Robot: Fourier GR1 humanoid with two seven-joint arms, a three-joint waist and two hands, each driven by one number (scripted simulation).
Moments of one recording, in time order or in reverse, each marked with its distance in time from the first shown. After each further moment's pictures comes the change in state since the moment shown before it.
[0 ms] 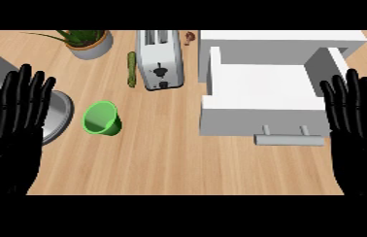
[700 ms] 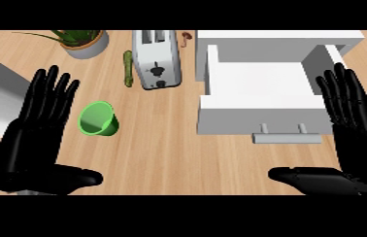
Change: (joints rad) left arm -0.023 -0.038 0.051 0.147 0.255 -0.098 0.034; right arm -0.043 -0.084 -0.029 0.054 0.050 0.056 0.041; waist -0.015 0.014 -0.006
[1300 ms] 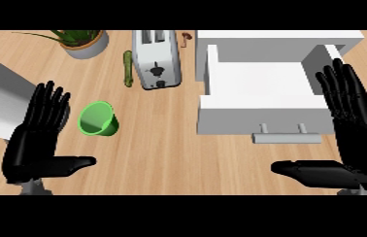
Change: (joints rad) left arm 0.033 0.041 0.126 0.271 -0.001 -0.067 -0.158; right arm -0.035 -0.011 -0.034 0.045 -0.004 0.036 -0.014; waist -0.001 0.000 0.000
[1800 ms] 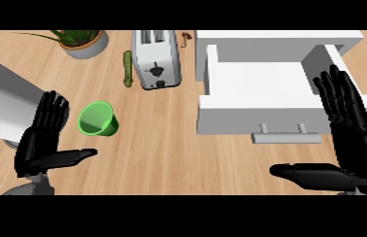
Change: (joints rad) left arm -0.056 0.046 0.073 0.329 -0.085 0.000 -0.179; right arm 0.035 0.018 -0.003 0.020 0.014 0.017 -0.053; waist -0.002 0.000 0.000
